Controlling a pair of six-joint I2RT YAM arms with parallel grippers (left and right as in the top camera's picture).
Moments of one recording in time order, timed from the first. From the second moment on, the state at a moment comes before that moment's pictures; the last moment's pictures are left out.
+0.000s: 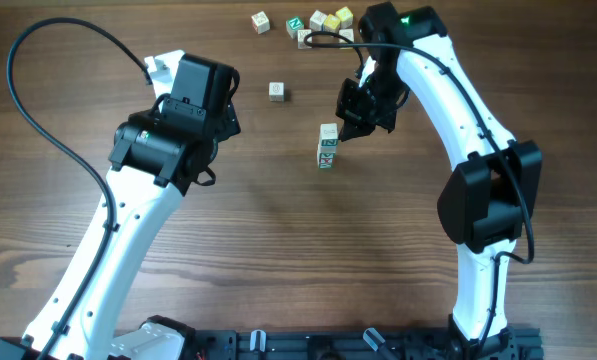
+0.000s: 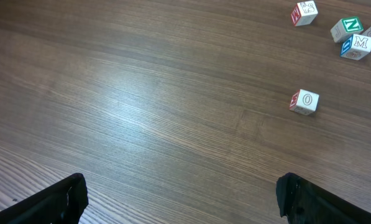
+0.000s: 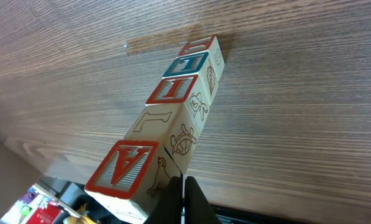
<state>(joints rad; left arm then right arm) -0.36 1.41 1.41 -1.00 -0.50 -0.55 0.33 2.21 2.07 -1.51 -0.47 0.58</state>
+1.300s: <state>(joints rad) -0.36 1.41 1.41 -1.00 -0.50 -0.55 0.03 1.29 2.07 -1.50 0.35 0.29</state>
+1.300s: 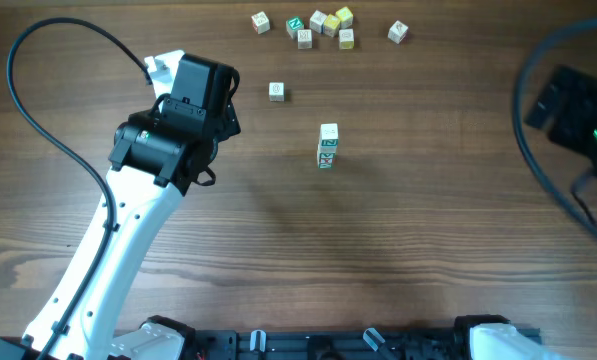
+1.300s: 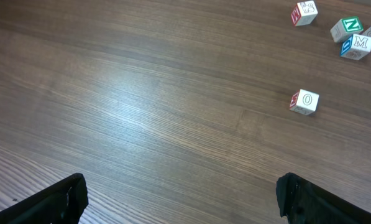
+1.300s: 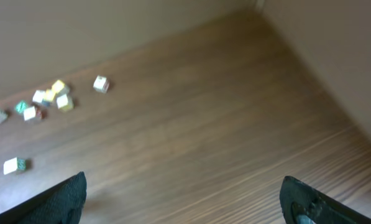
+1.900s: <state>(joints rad) -0.36 1.41 1.41 -1.00 -0.50 -0.55 0.03 0.27 0.78 -0.27 0.02 0.18</state>
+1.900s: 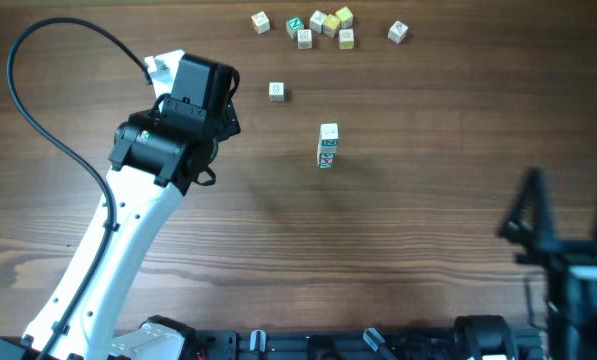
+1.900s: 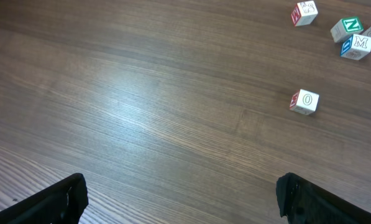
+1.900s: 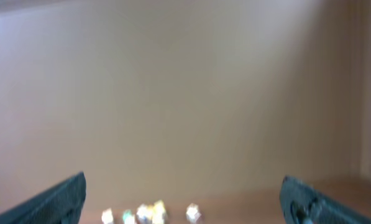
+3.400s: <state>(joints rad) -0.36 1.41 1.41 -1.00 -0.50 -0.55 0.04 0.01 0.01 0.01 0.04 0.31</state>
